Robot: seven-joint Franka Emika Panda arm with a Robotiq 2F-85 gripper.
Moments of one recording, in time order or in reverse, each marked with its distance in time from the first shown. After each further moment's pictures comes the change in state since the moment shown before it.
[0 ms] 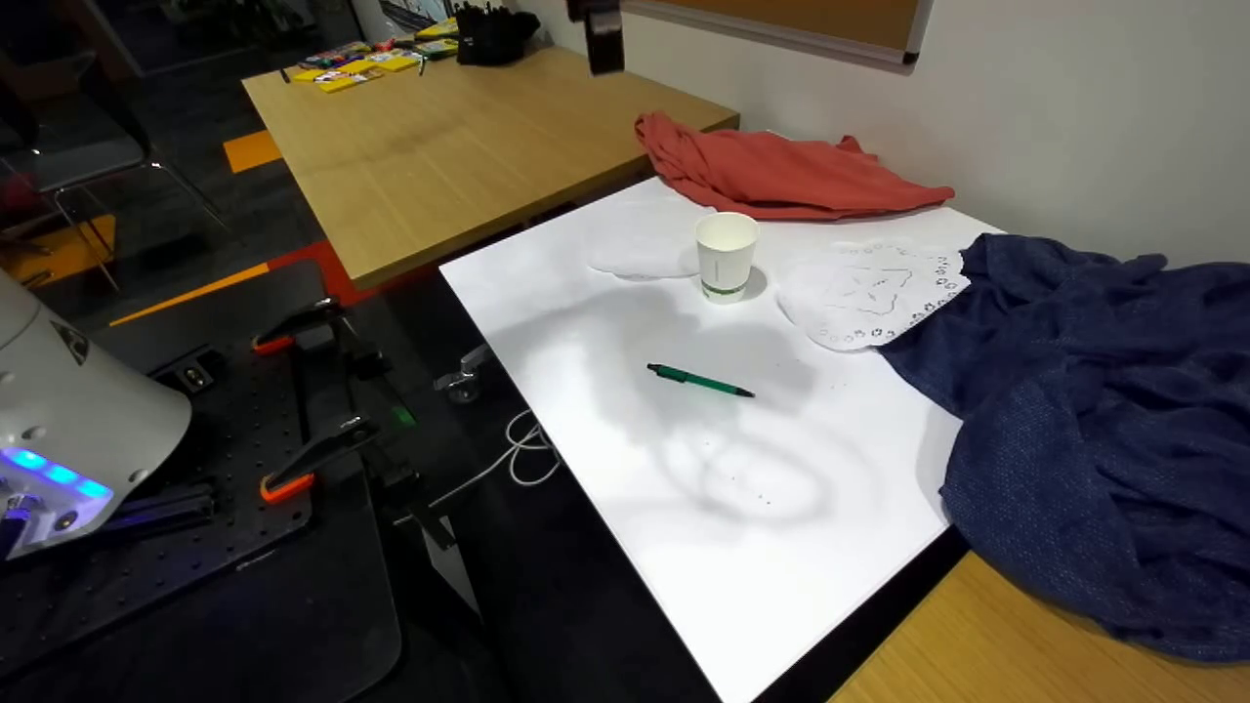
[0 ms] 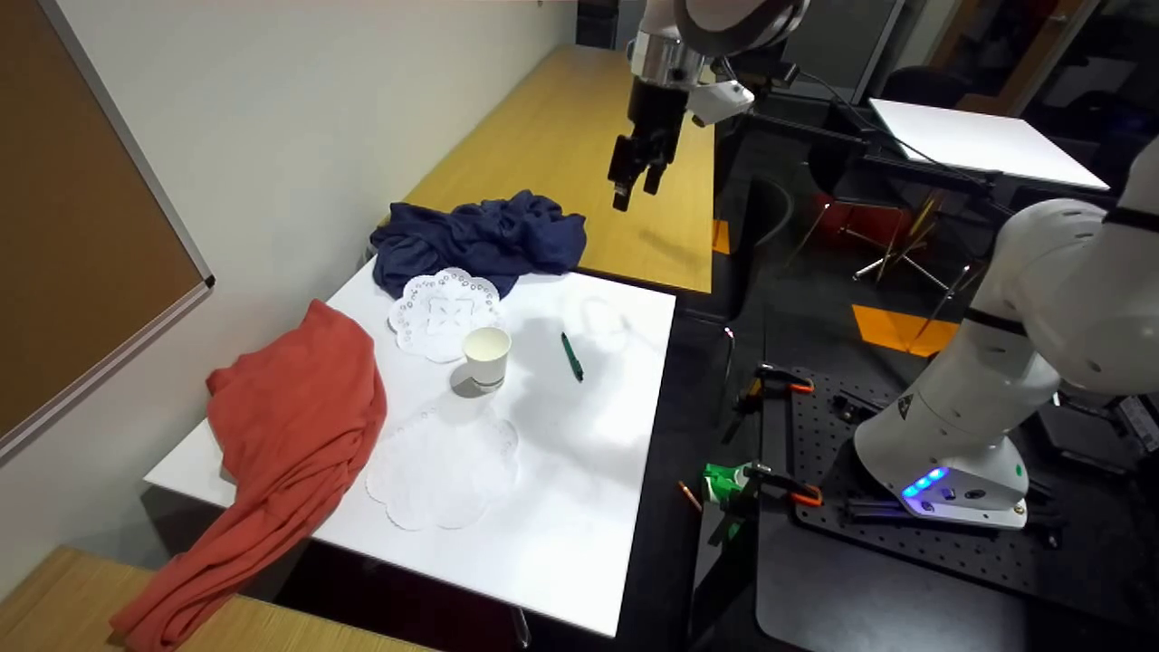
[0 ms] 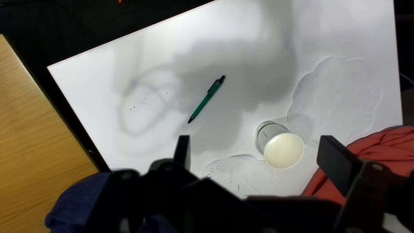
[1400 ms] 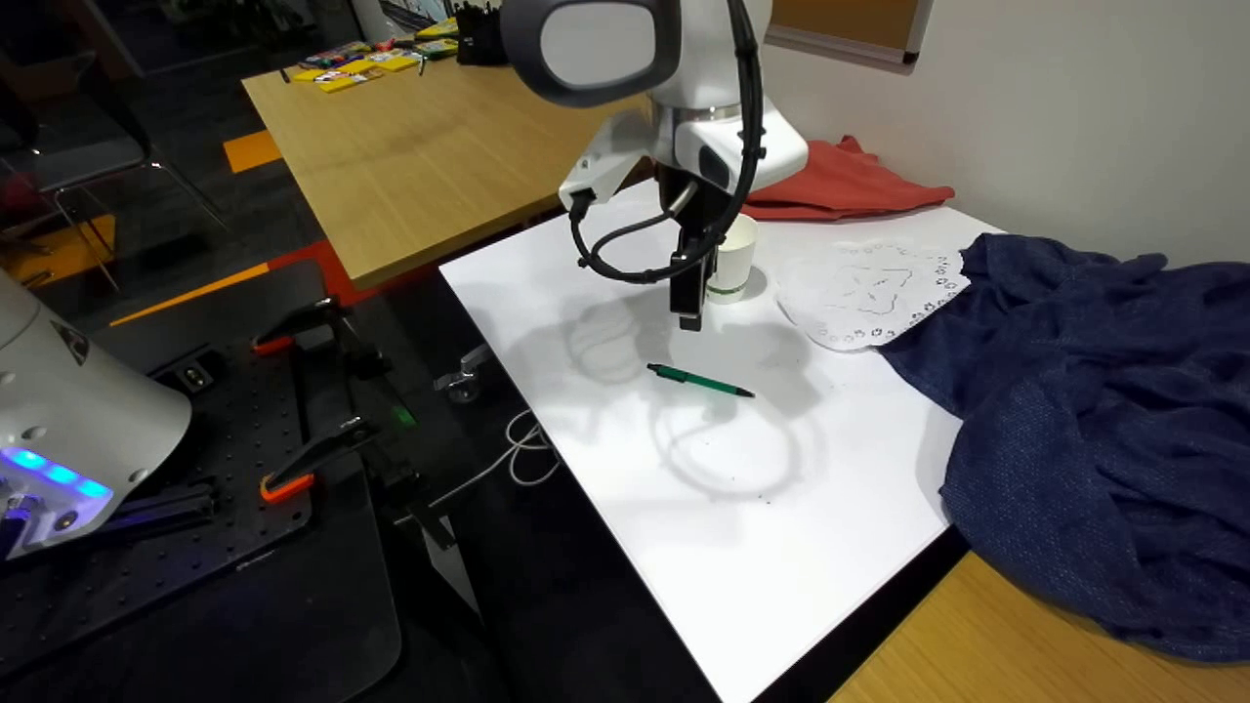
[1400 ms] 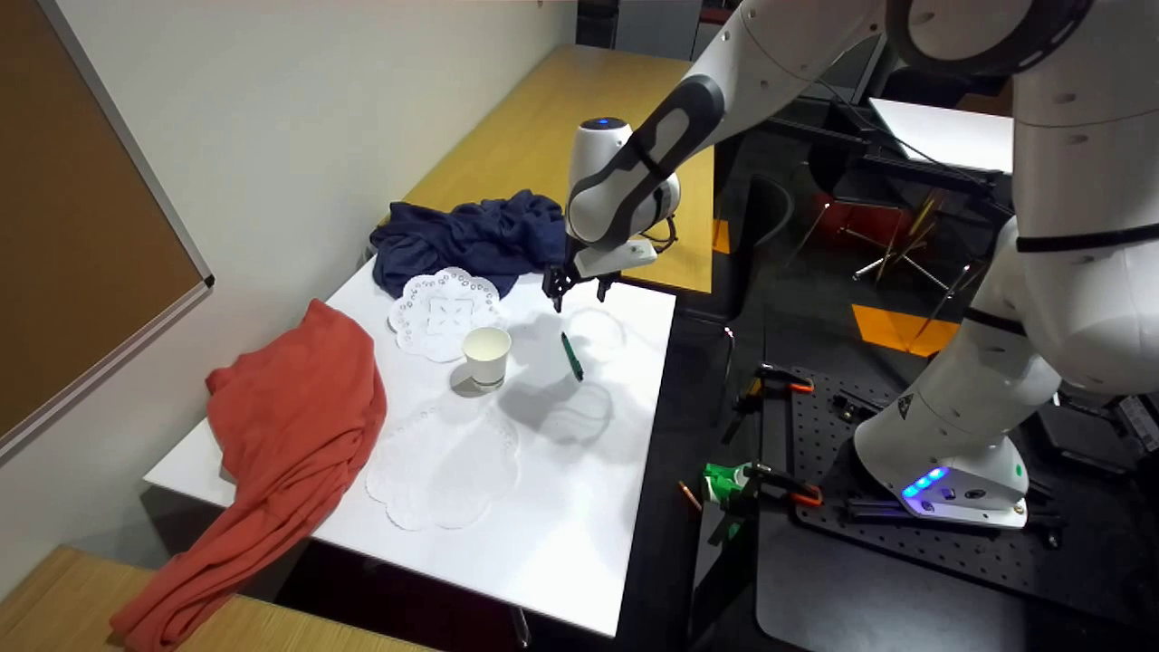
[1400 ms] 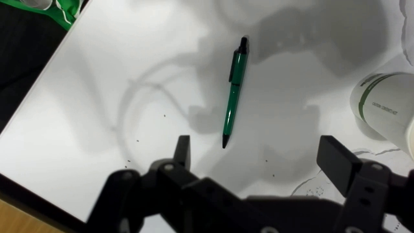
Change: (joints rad) arm -0.010 0.673 0.044 0.172 0.155 0.475 0.387
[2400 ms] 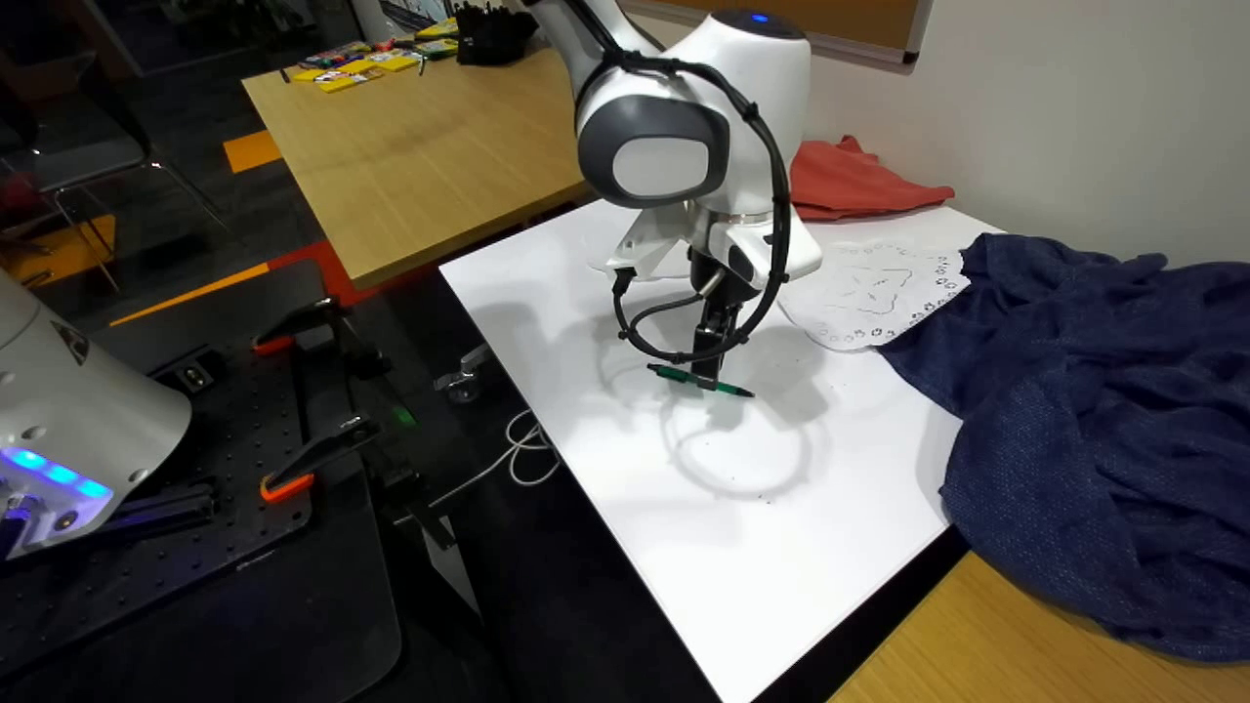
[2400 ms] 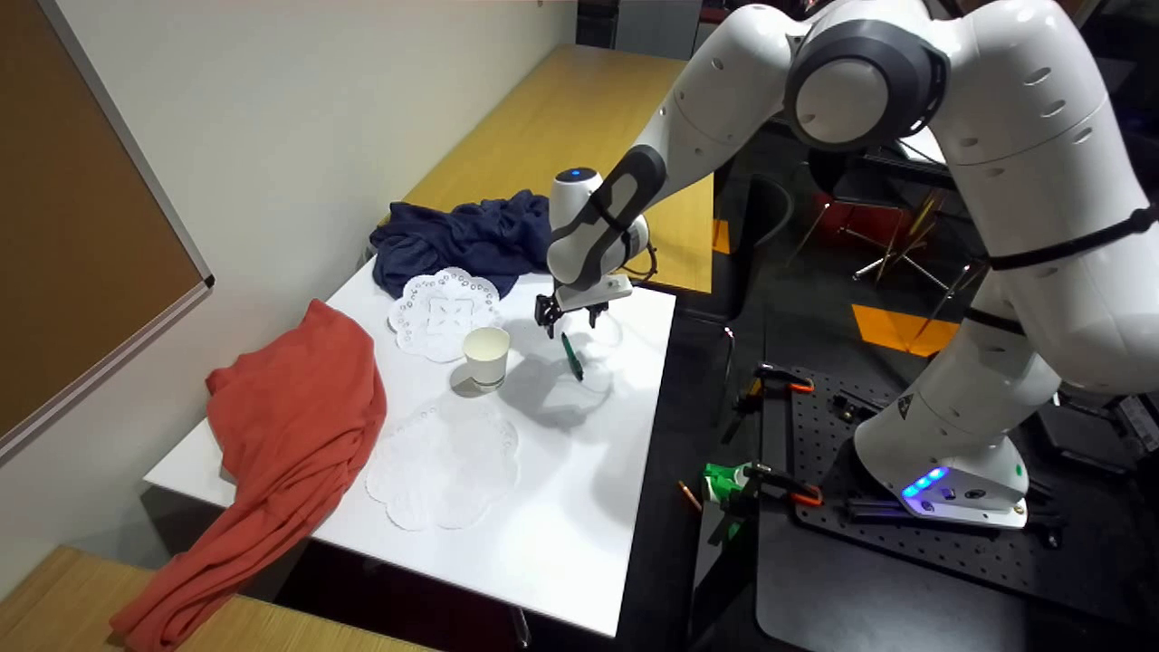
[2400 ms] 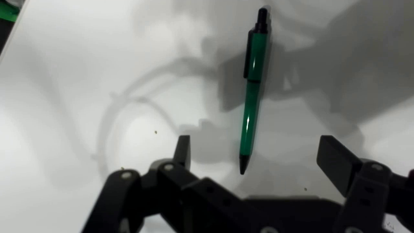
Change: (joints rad) arm -0.014 0.273 0.000 0.212 0.013 -0.003 0.073
